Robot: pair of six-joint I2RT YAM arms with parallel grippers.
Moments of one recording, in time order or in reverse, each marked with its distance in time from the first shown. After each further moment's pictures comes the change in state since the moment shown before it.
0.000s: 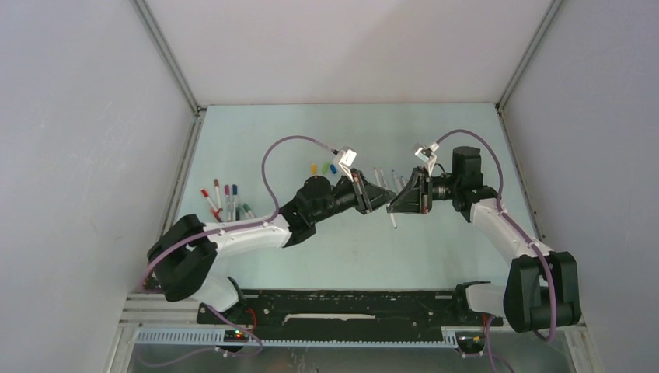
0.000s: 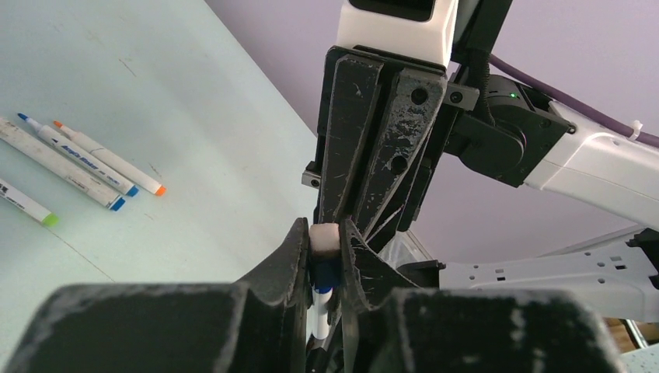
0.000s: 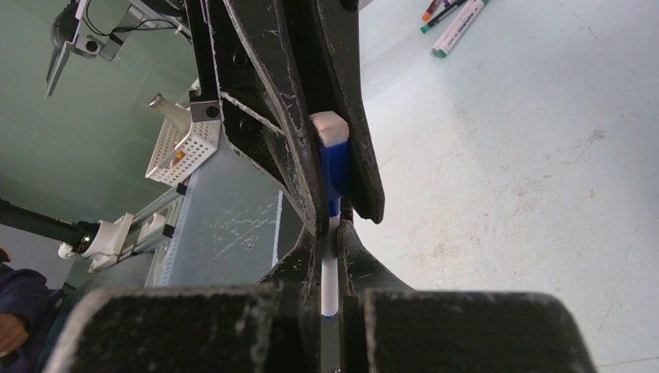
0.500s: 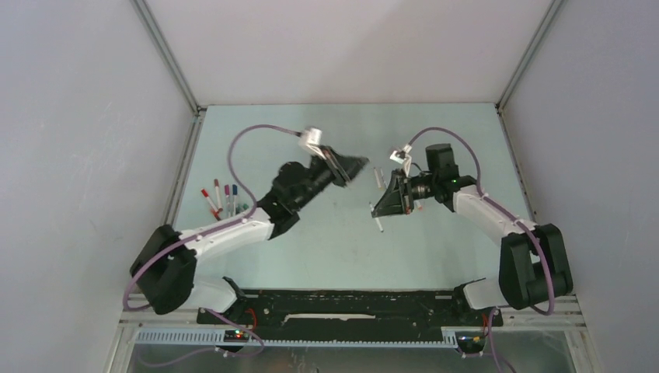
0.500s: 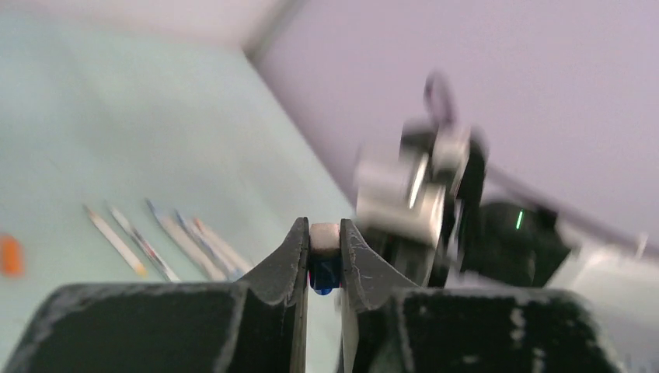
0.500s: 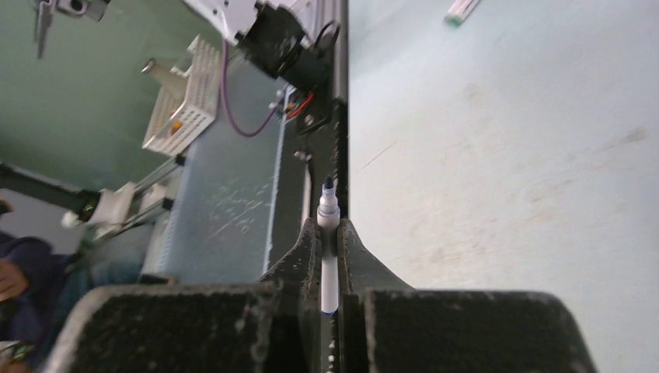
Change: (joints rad) left arm 0.103 -0.098 0.000 -0.074 -0.124 0.057; right arm 0.129 0.136 0.110 -0.085 0.080 -0.127
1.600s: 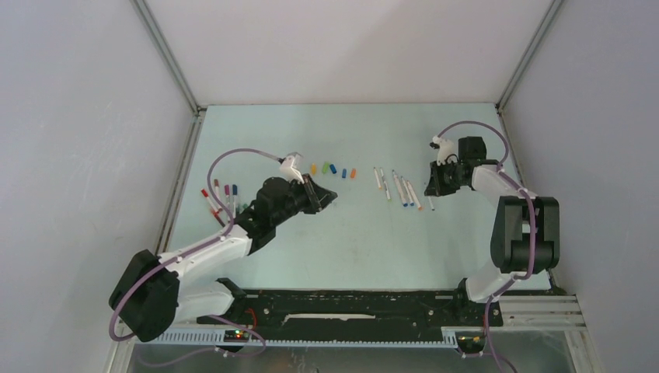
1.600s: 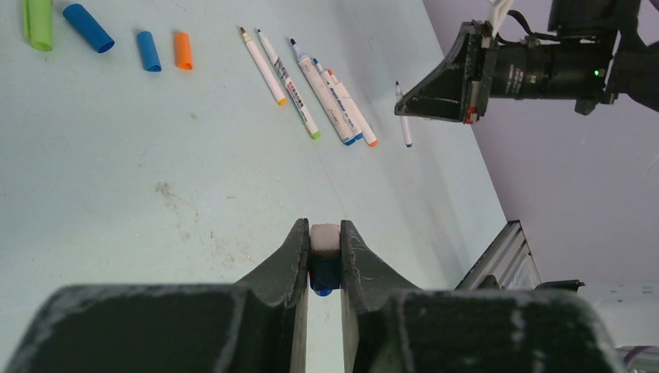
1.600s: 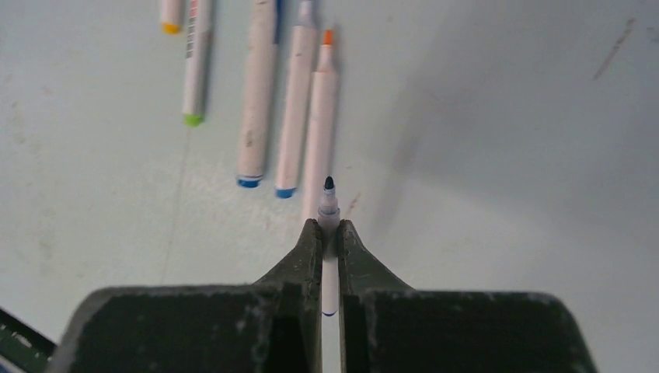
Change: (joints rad) left arm 0.178 -0.219 -0.244 -0.296 0.058 0.025; right arm -0.281 0.214 0.134 -0.309 0.911 -0.212
